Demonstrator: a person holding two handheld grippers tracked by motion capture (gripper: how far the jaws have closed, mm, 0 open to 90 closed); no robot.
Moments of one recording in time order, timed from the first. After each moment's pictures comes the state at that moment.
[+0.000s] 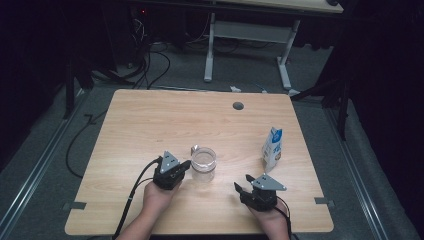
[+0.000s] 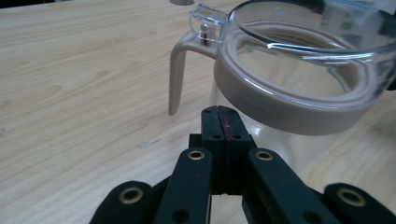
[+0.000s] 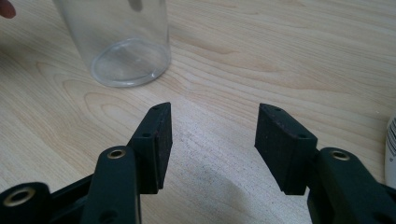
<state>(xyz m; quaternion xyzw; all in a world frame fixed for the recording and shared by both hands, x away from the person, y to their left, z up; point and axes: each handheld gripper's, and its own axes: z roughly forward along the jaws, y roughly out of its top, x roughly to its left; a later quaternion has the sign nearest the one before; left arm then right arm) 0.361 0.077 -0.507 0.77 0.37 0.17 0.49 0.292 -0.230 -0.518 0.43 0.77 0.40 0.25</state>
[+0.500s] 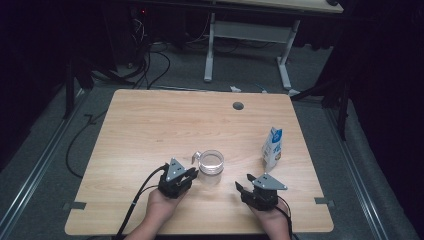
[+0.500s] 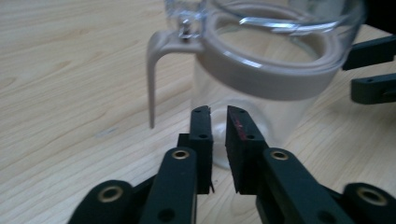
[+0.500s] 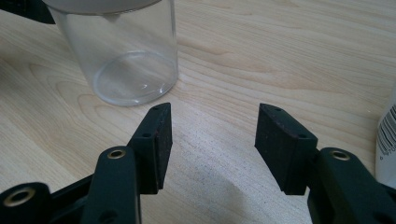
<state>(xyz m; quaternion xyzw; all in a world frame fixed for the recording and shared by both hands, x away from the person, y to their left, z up) 0.343 0.066 -0.508 0.79 0.36 0.15 0.47 0.294 -0.232 -0.517 0.44 0.76 0.40 0.25</state>
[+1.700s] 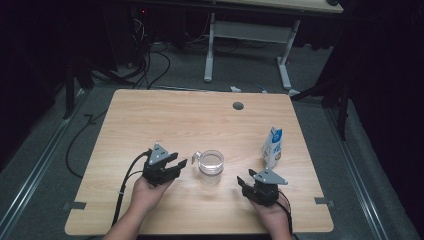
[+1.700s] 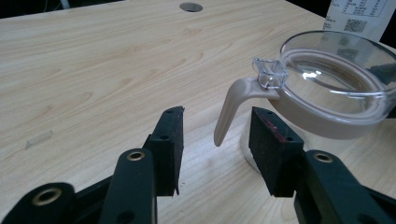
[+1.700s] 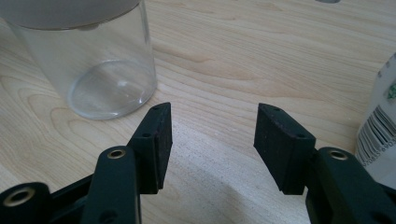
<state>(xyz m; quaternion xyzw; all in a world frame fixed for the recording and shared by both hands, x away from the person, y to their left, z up) 0.367 0.100 -0.473 0.78 0.37 0.18 0.47 0.307 -0.237 -0.515 0.45 0.76 0.40 0.26</state>
